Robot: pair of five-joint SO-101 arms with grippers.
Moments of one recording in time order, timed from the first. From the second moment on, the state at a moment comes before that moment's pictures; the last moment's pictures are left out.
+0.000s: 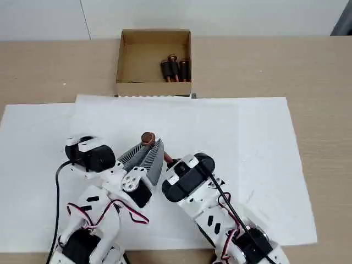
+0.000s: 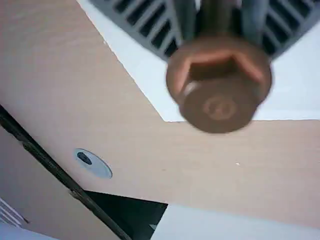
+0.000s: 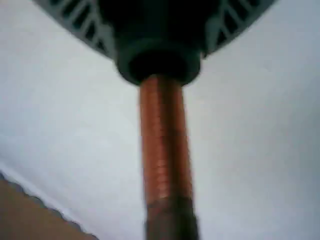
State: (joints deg) left arm 28.0 -103.3 82.5 40.2 33.2; right arm -40.5 -103.2 83.3 50.8 9.3
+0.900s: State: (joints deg) left arm 32.5 -104.0 87.4 47.2 33.6; right arm -40.9 -102.9 84.3 46.6 14.7
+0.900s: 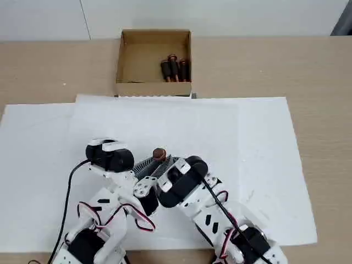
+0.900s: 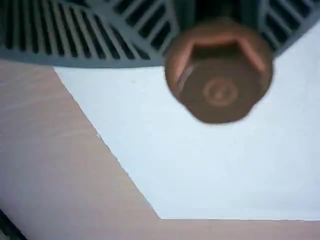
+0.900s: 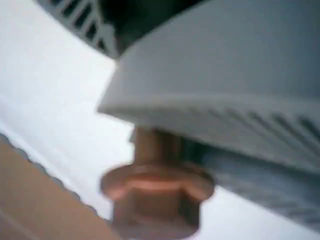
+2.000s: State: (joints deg) left arm 27.3 -103.8 79.2 54.0 26.9; right arm -40.5 -103.1 85.3 45.0 15.3
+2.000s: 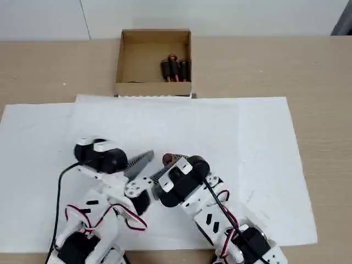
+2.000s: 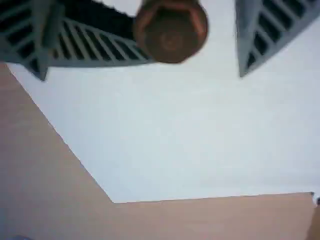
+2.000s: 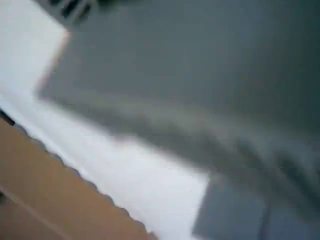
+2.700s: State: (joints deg) left arm 13.2 -103.8 88.1 54.1 14.1; right arm -30.0 -103.1 85.3 45.0 15.1
